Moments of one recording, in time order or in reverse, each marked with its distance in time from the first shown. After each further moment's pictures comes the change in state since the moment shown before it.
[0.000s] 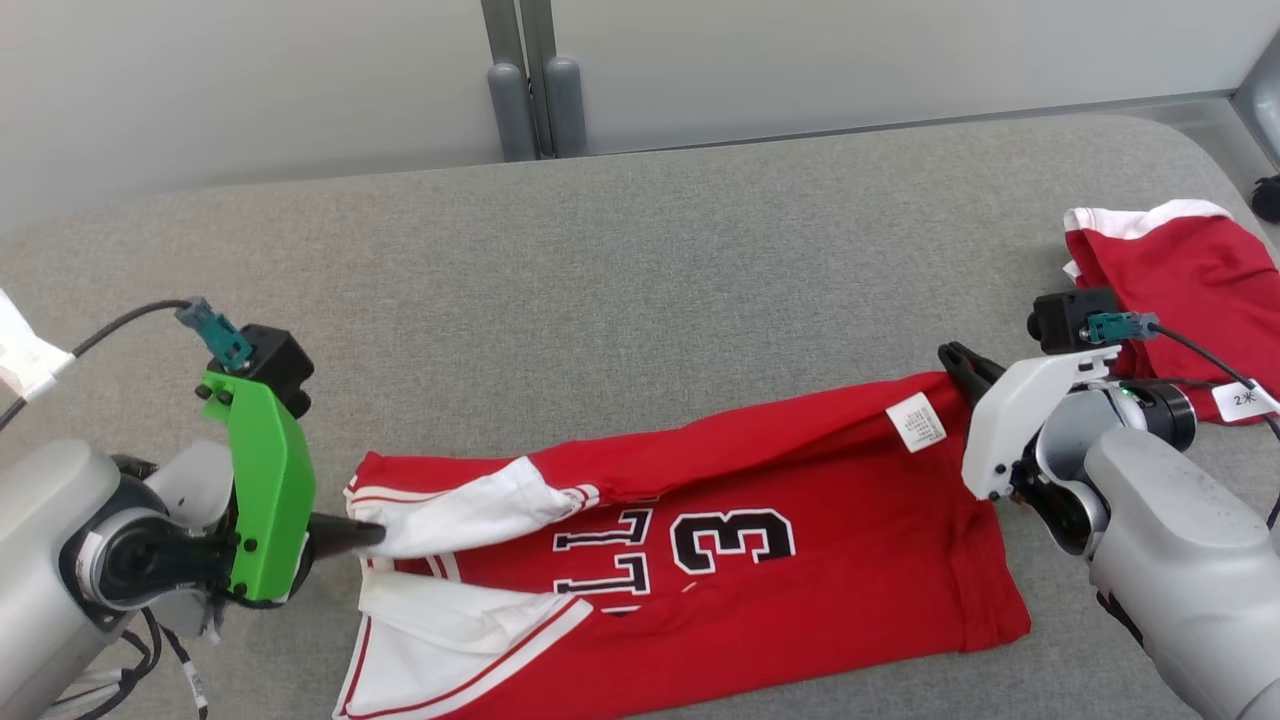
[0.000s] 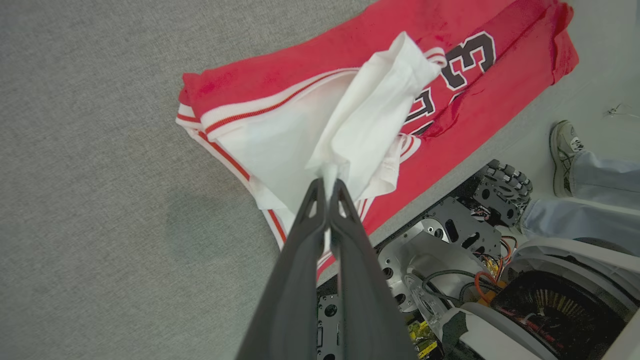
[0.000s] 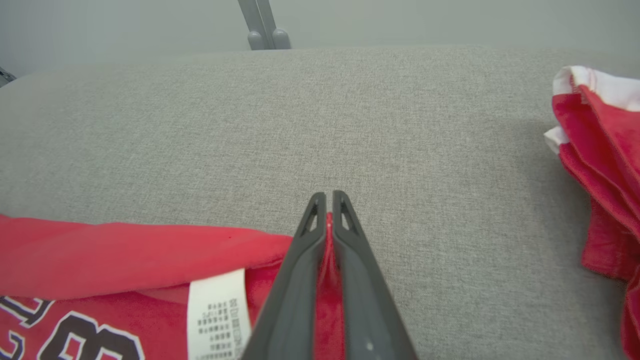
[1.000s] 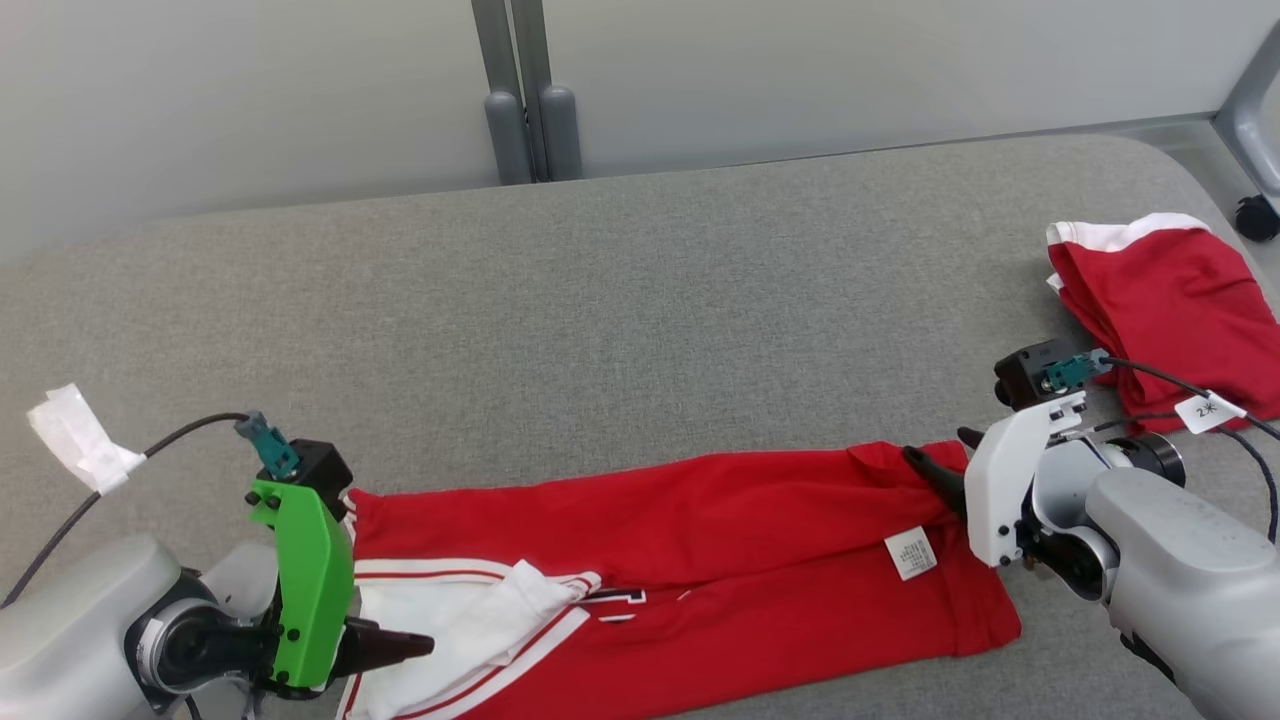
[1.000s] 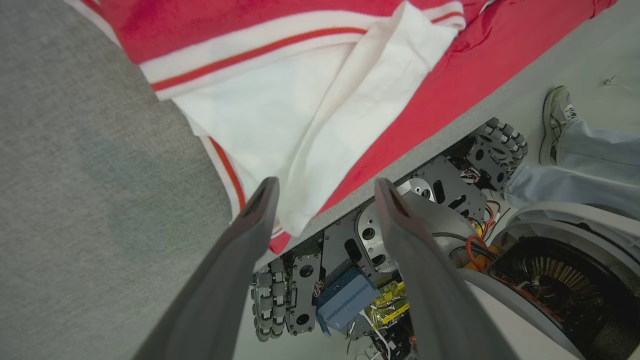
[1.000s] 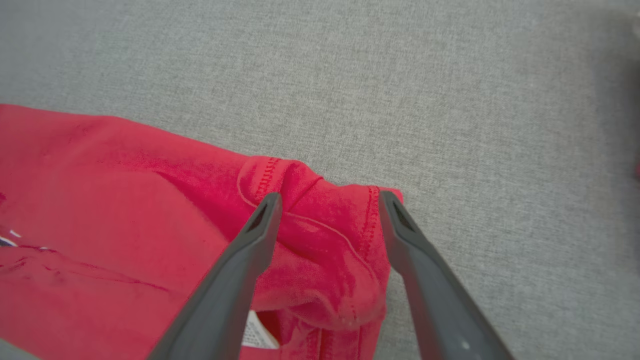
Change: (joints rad) left arm 0.135 -0.042 -0.066 0.047 -0.017 0.014 -0.001; right arm -0.004 -0.106 0.327 -0.054 0.219 0.000 0.159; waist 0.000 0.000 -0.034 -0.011
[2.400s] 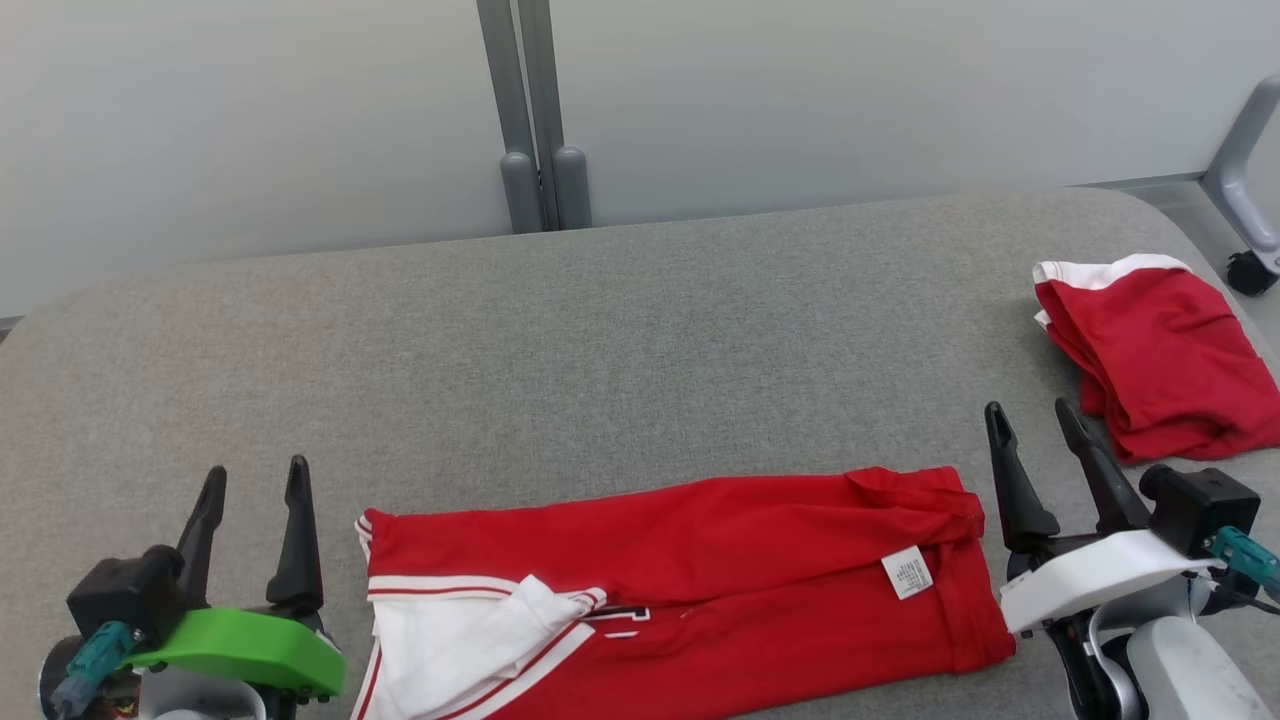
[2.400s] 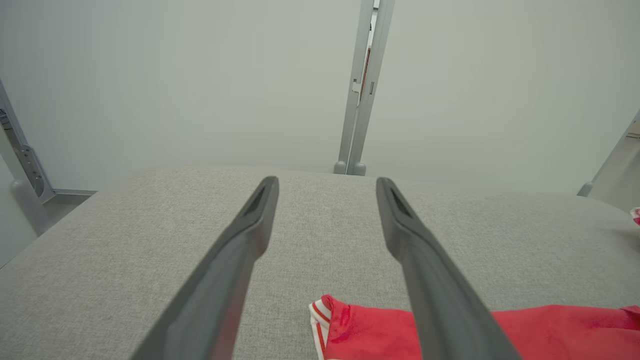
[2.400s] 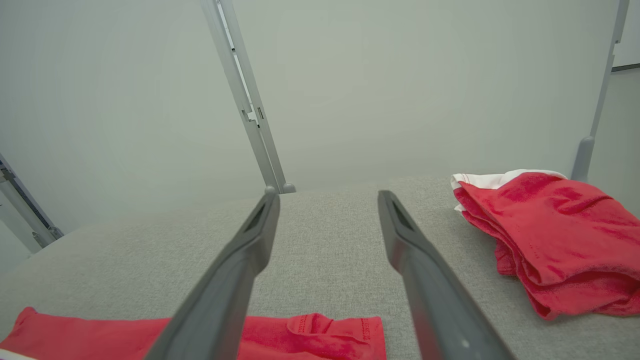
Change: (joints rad) left arm 0.628 -0.323 0.790 -0.111 0.767 0.327 -1.058; right arm 0.561 0.236 -0.836 -0.534 -0.548 -0.001 -0.413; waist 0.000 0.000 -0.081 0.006
